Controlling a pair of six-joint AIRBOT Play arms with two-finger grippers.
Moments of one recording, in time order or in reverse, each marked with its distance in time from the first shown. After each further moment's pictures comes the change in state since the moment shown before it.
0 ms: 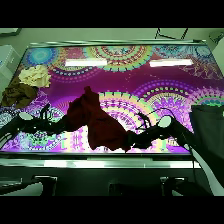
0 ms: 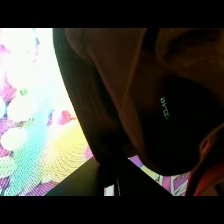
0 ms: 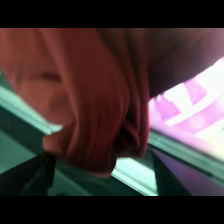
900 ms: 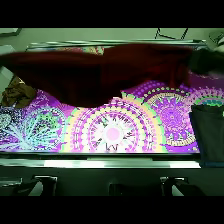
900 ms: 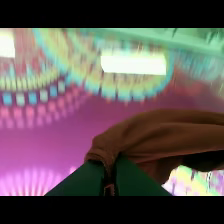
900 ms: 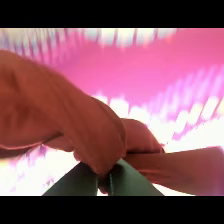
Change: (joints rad) left arm 0.072 0.599 0.641 -0.006 0.001 -0.028; right arm -0.346 0.249 0.938 -0.324 0.067 0.053
